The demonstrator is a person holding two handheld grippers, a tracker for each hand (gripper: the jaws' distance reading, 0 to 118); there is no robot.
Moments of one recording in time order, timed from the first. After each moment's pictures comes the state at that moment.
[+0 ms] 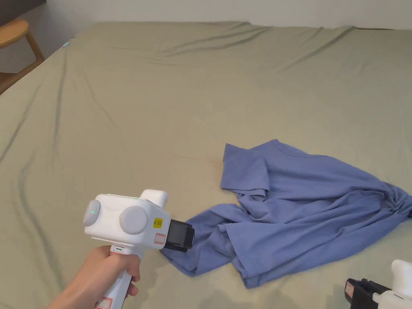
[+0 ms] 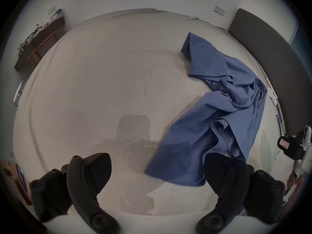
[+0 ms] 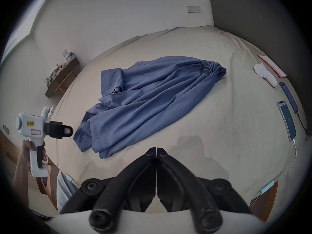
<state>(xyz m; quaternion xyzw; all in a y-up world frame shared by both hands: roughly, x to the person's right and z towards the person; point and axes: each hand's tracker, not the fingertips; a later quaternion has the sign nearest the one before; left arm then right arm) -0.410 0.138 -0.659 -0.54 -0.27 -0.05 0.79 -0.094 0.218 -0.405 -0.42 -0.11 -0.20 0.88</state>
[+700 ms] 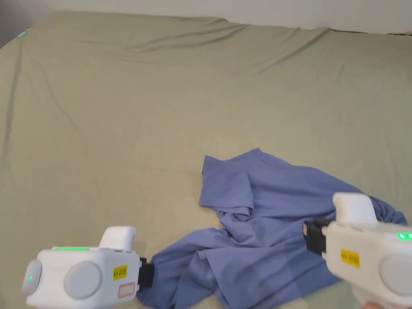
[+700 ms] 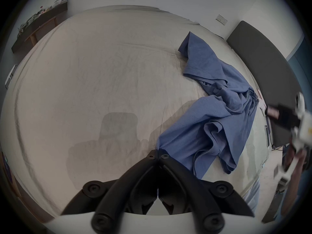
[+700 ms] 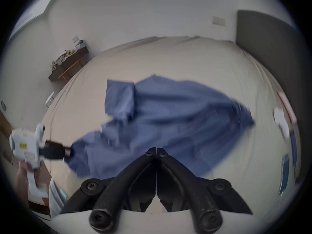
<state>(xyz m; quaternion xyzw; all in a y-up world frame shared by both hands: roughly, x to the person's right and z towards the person) -0.439 0.180 -0.658 -0.57 -0.27 0.01 0.78 -0.079 0.242 -0.578 -0.41 -0.05 -0.10 0.91</state>
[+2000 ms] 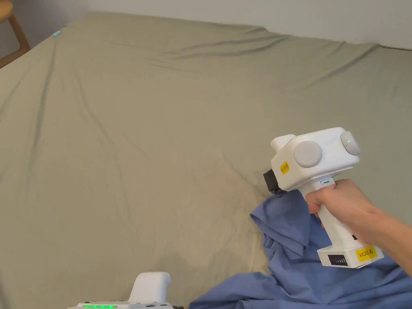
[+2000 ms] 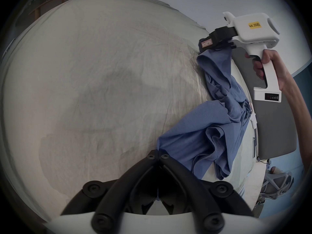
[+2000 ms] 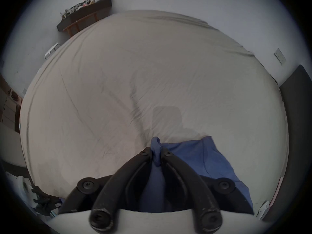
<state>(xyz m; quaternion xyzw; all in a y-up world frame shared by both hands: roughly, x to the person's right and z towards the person) -0.452 0.157 -0.671 -0.59 -0.26 0.08 0.76 -0.129 0.213 -0.849 -0.54 0.03 0.04 0.84</state>
